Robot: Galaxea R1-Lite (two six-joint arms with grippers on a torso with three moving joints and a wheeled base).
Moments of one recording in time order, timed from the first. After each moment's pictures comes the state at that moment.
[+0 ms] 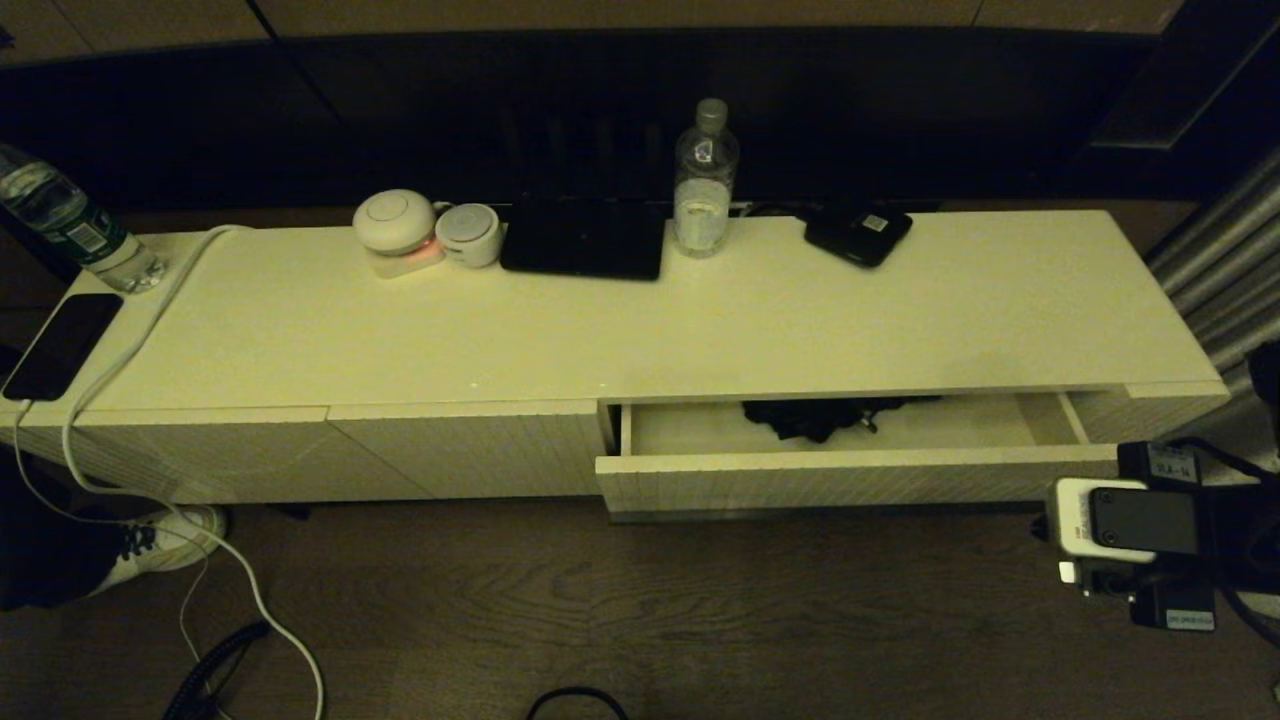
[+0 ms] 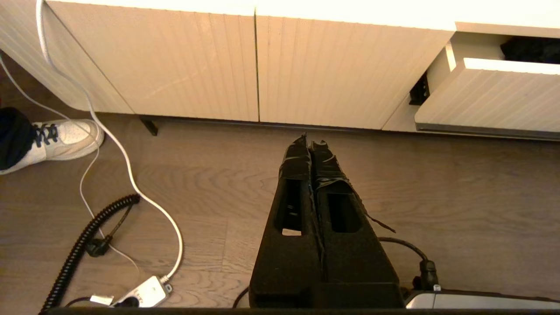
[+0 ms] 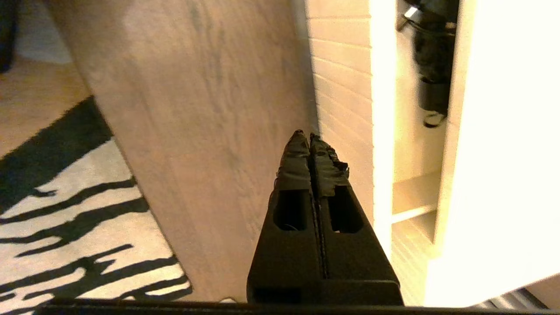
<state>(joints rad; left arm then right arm) 0.00 0.00 0.00 -0.04 0.02 -0.09 0.17 1.35 -0.80 0.17 0.09 -1.25</state>
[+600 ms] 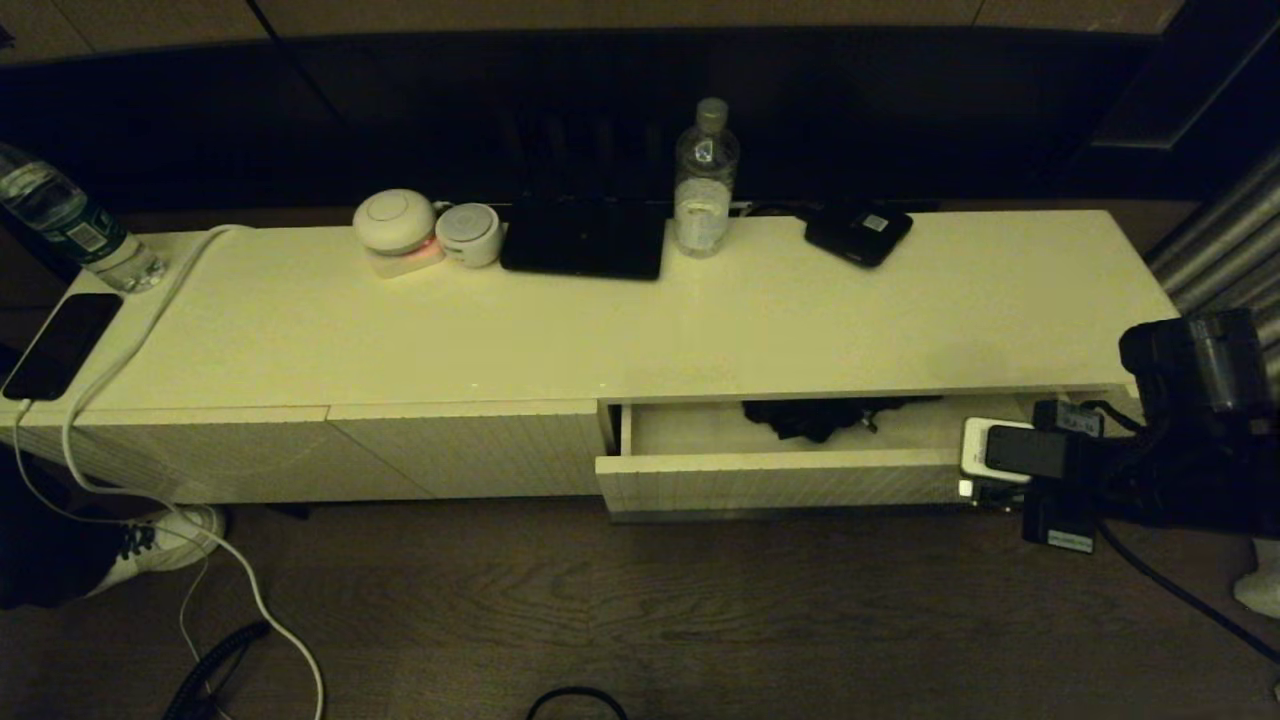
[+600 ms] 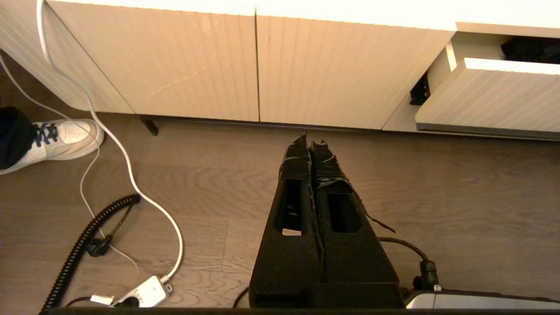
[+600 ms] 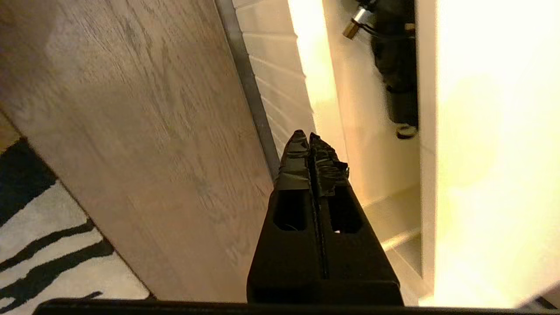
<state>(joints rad) 0.00 0.00 0.00 -0.04 0.02 -0.09 0.14 1.61 -0.84 -0.13 0.06 -1.19</state>
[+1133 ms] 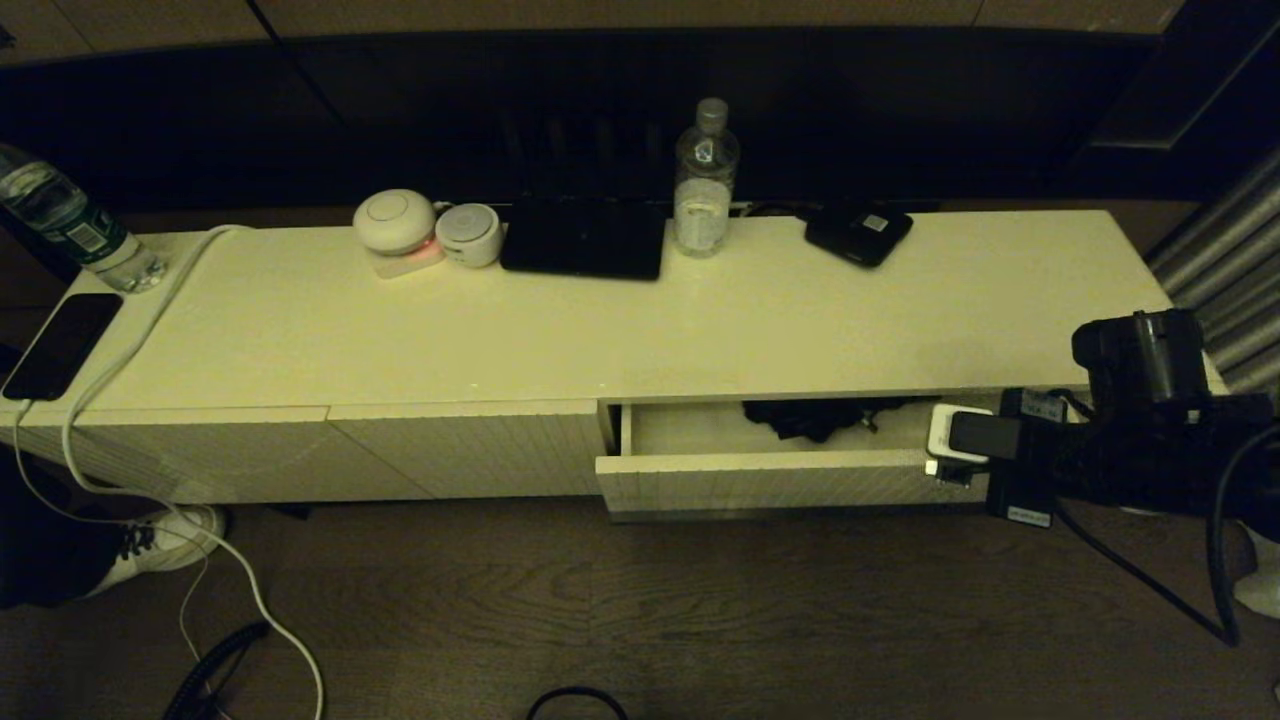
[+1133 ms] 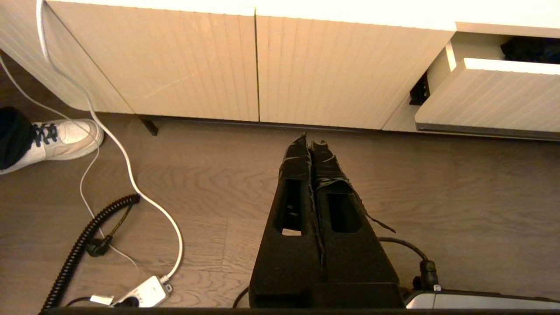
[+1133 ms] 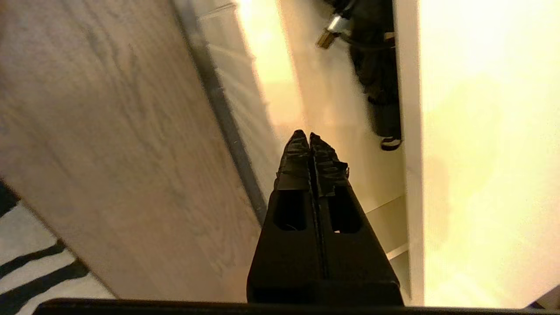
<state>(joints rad) 0.00 0.00 0.00 -0.04 0.02 -0.09 0.14 1.72 -0.89 -0.25 0.04 -1.19</state>
